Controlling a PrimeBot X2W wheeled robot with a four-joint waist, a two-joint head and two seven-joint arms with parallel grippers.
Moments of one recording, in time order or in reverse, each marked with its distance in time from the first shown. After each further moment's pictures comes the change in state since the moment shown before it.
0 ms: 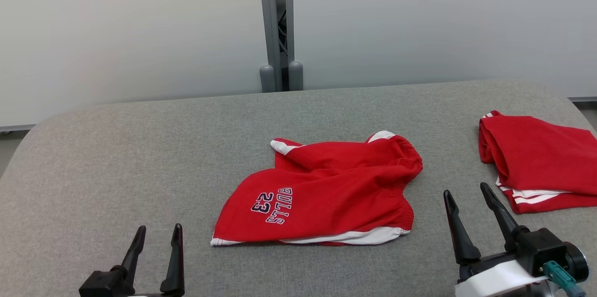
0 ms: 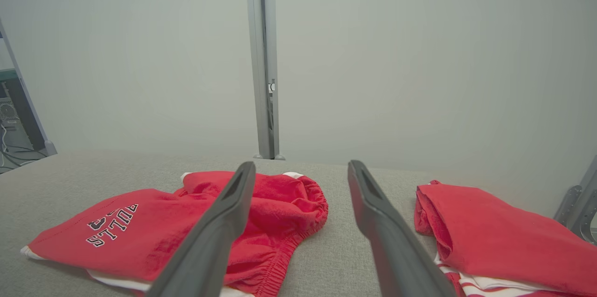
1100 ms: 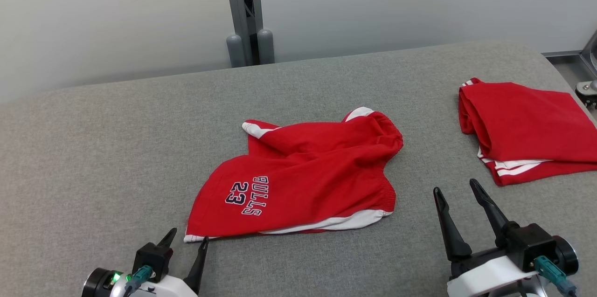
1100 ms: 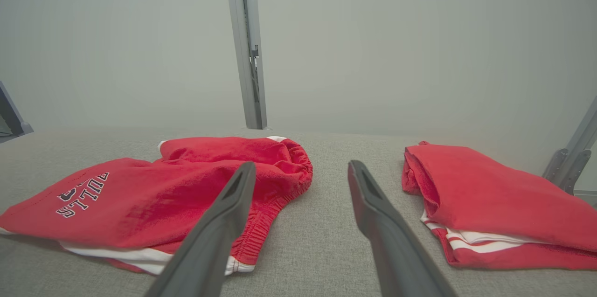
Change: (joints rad) left arm -0.233 0.070 -0.154 0.443 0.204 -0.057 0.000; right arm -0.019 0.000 0.033 0.015 0.006 0.000 0.000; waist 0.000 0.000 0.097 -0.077
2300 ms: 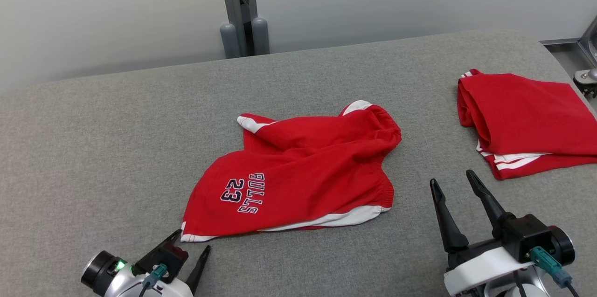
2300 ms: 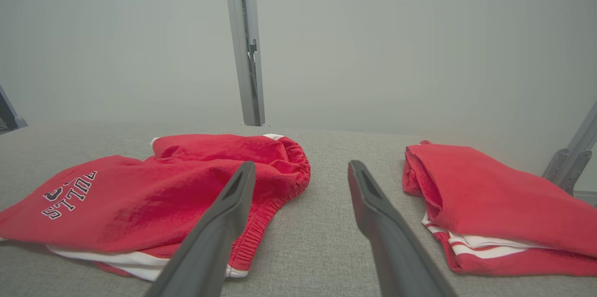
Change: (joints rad) left arm -0.106 0.097 -0.213 0.119 0.069 -0.001 -0.003; right arm -0.043 0.000 0.009 0.016 -0.009 0.000 0.000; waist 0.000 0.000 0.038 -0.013
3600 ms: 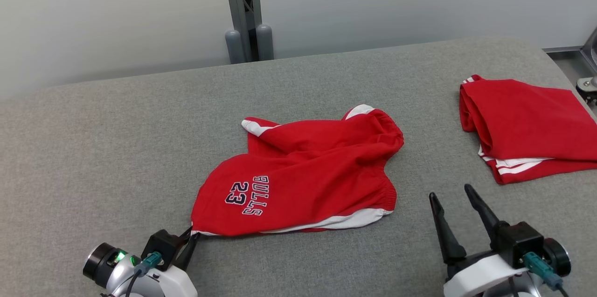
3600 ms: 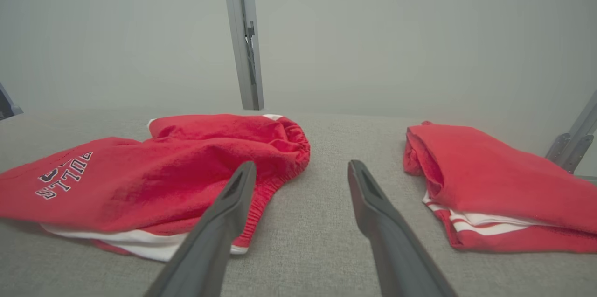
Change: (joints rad) left arm -0.033 0.017 -0.050 -0.010 -0.129 -0.006 0.001; right arm 0.001 0.000 -0.006 0.045 0.000 0.000 0.000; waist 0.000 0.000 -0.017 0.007
